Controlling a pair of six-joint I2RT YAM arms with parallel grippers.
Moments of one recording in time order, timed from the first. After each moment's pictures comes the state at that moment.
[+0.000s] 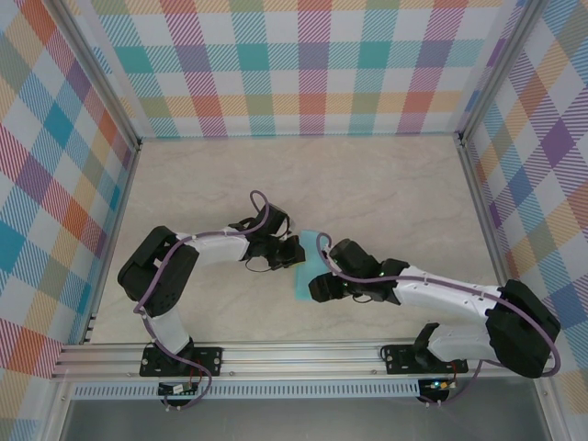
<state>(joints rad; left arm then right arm) -0.65 1.76 0.93 -0.17 0.48 -0.87 0.94 1.23 0.62 -0.33 -0.11 0.52</state>
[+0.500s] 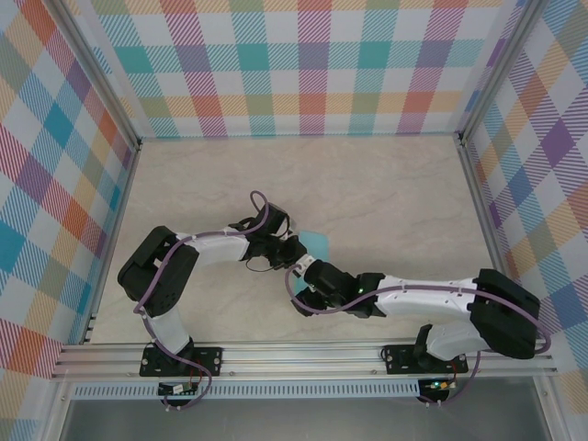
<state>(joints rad) -0.65 1.76 0.93 -0.15 0.51 -0.89 1.17 1.37 0.67 -0.21 0.14 0.32</state>
